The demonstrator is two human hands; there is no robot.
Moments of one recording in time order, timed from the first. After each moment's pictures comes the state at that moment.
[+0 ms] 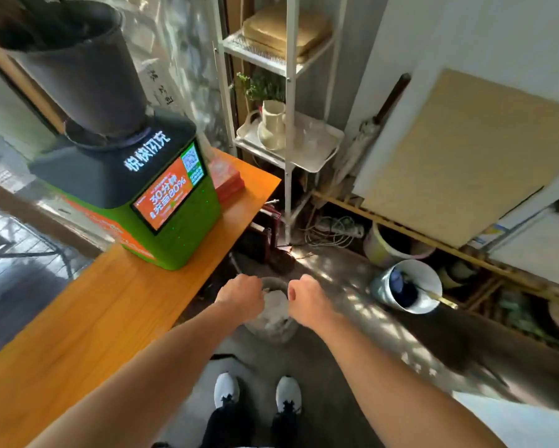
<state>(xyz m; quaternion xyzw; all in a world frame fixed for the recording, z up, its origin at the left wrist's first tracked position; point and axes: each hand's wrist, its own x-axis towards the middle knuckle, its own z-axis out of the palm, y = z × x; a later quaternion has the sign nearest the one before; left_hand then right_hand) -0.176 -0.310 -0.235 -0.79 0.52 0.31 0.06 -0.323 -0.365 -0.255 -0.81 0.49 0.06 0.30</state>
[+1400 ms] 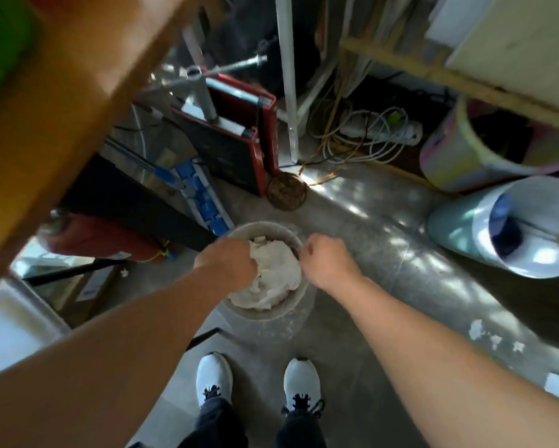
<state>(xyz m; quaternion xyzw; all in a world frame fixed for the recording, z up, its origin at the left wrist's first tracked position) -0.158 -0.426 -0.636 -0.83 0.39 0.37 0.13 -0.317 -0.492 -0.646 -0.68 0.59 0.13 0.42</state>
